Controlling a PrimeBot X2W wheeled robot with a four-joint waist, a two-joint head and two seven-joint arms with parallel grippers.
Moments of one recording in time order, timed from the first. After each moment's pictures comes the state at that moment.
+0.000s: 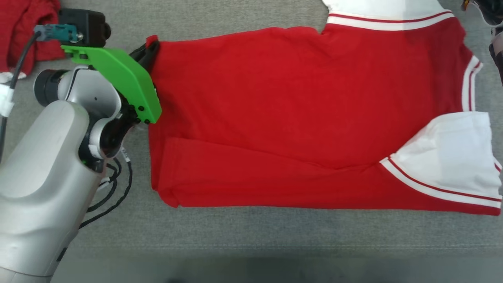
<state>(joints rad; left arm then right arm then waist) -0.85 0.45 -0.61 0.24 -0.90 0.14 0.41 -1.30 -0.34 0.28 0.84 0.51 0.13 0.44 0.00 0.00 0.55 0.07</state>
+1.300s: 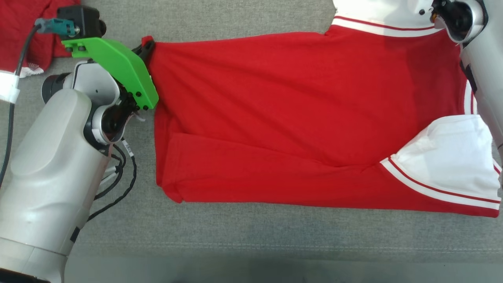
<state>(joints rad) -0.95 0.33 -0.60 0.55 -0.96 0.09 0.34 -1.33 -0.29 0.40 0.98 0.55 0.13 0.30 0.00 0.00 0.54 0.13</state>
